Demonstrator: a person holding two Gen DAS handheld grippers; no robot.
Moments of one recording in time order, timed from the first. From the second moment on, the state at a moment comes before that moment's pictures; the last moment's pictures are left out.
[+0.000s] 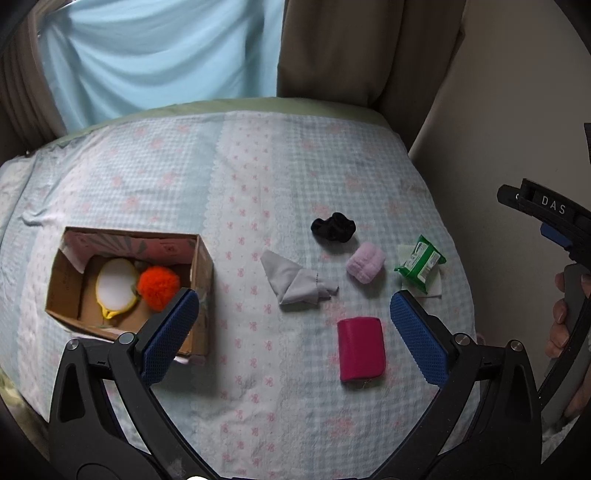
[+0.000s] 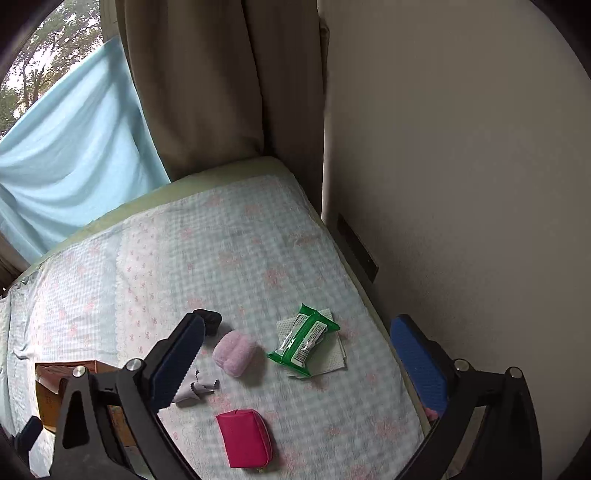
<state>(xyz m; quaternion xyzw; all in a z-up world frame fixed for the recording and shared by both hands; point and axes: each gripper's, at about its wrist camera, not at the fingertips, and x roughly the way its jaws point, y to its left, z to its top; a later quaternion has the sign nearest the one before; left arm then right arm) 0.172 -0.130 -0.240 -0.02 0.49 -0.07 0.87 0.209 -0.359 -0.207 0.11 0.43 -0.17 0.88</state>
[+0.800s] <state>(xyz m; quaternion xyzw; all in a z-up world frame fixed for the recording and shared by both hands) 0.187 -0.245 -0.471 0.02 0.61 -0.09 0.78 0.313 -0.409 -0.431 0.18 0.58 -0.20 0.77</state>
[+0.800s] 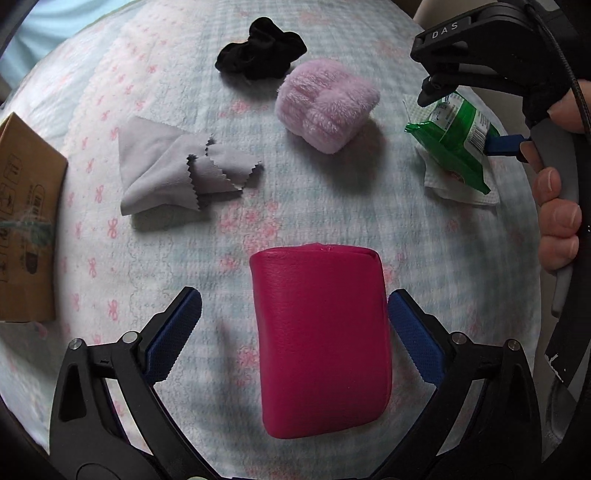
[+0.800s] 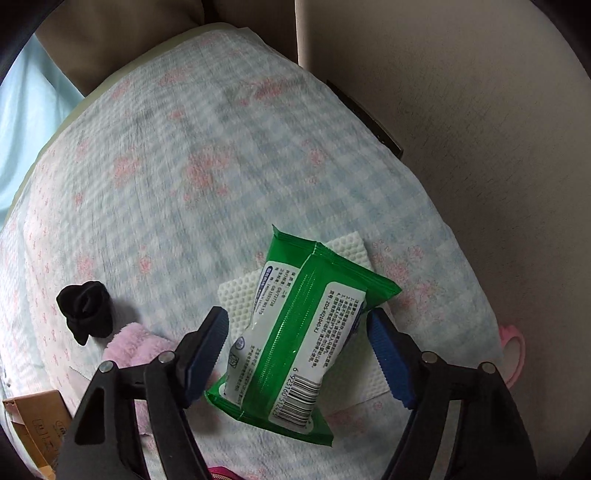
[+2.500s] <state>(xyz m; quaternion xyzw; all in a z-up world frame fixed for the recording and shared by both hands) 0.174 -0.126 -0.186 -0.03 0.45 -0.12 0.88 0.194 -0.292 -0.108 0.10 0.42 -0.05 0.90</state>
